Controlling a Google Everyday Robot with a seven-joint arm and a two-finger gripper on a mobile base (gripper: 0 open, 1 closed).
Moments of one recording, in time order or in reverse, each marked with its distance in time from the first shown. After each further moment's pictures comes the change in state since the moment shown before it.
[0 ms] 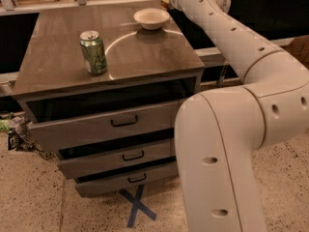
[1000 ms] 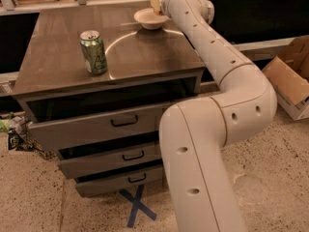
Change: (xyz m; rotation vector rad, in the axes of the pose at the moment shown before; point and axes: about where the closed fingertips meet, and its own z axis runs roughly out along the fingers) arm 0.036 0.014 0.054 -0.014 0.007 -0.015
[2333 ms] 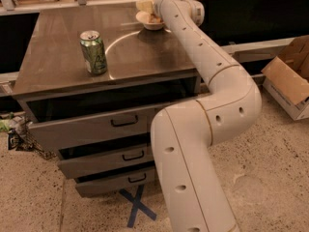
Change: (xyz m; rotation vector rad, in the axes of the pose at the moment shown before) arm 0.006 0.022 0.021 -0.002 0.000 -0.003
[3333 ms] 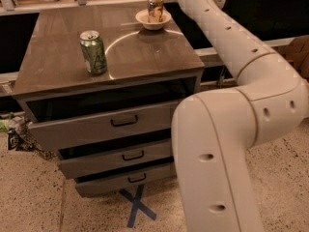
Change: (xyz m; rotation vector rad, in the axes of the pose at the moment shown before) arm -0.077 -0.023 -0.064 -0.005 -0.099 0.020
